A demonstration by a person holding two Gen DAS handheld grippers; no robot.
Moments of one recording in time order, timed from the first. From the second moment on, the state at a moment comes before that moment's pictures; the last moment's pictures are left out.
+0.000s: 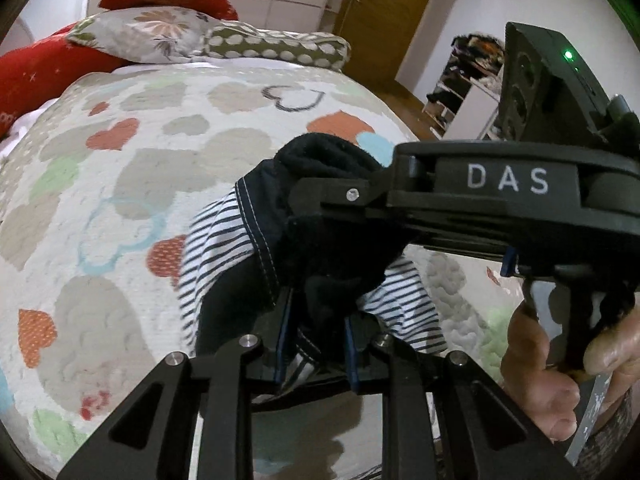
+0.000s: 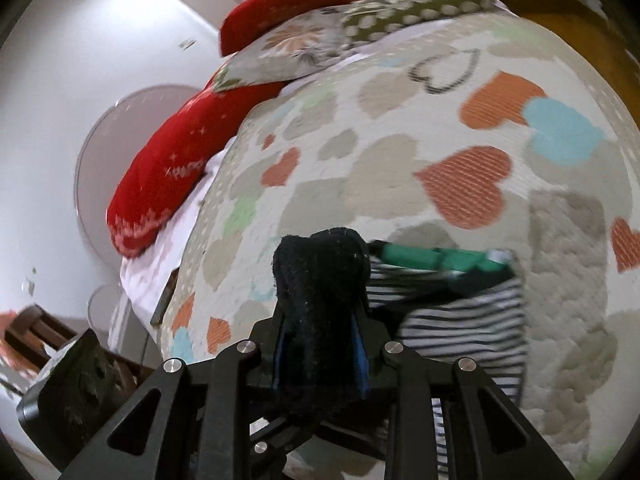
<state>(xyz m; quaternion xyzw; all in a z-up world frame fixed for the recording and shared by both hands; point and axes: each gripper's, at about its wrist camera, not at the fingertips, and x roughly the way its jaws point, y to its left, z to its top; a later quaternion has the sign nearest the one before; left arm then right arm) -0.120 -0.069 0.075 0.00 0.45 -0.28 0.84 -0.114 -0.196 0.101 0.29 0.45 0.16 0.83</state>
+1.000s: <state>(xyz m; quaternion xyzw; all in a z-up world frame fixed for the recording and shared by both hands) -0.115 -0.034 0.035 -0.07 0.52 -0.24 0.82 -0.148 -0.240 0.061 0.39 0.39 0.10 0.83</state>
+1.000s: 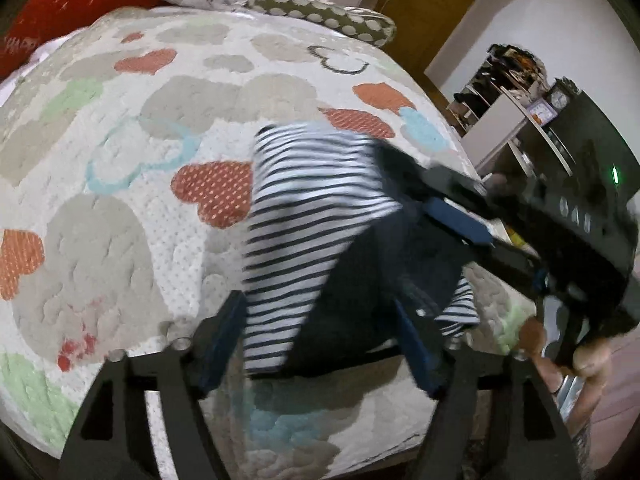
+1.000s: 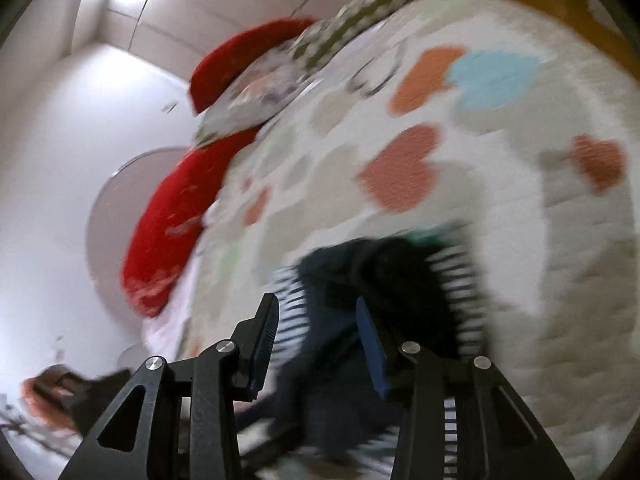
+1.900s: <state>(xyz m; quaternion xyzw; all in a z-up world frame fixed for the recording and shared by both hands) -0.088 0.009 0.032 -0.17 0.53 -0.21 0.80 -0.196 -0.278 0.039 0.38 0.35 0.02 0.86</state>
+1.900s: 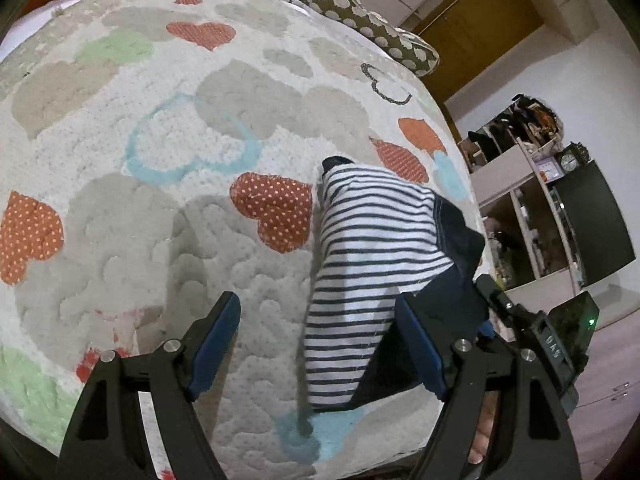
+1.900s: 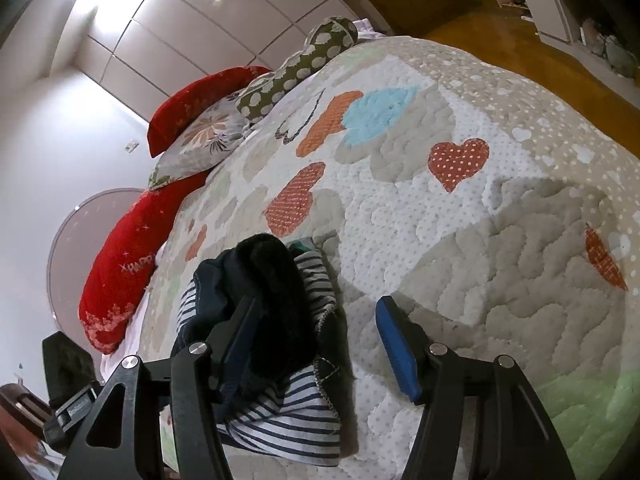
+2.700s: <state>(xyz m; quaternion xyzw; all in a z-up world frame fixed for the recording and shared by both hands) -0.122 0.003 0.018 0.01 0.48 -0.09 0.87 -0.218 -0.273 0.017 0.35 0.26 0.08 0.89</state>
